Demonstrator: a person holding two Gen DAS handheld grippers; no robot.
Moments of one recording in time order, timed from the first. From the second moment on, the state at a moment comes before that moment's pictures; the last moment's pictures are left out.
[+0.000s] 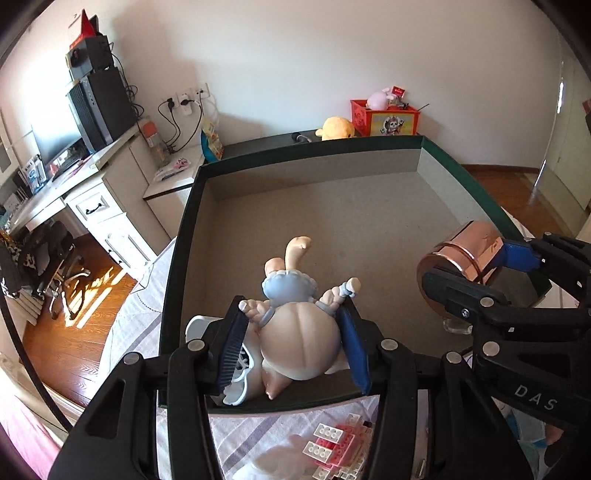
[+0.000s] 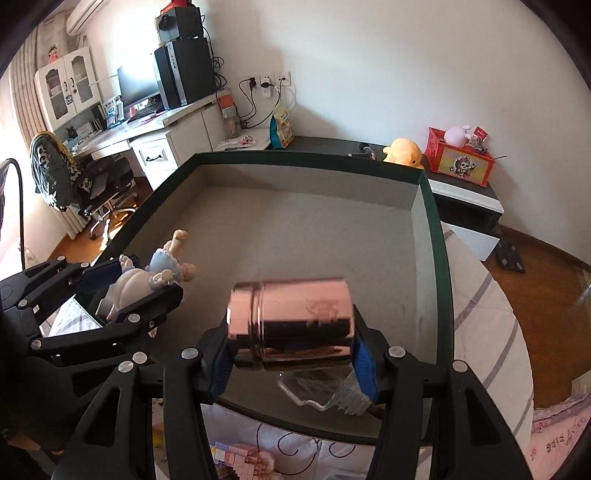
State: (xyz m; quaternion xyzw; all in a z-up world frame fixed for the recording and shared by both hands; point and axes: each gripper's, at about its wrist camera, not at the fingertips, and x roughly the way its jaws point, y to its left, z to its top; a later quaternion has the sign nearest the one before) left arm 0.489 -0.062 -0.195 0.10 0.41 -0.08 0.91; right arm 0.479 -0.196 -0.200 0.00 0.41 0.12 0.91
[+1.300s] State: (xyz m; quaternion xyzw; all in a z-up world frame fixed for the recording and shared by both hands) left arm 0.132 -0.010 -0.074 0.04 0.12 0.01 0.99; right arm 0.110 -0.171 -0.077 0.01 0.13 0.04 0.99
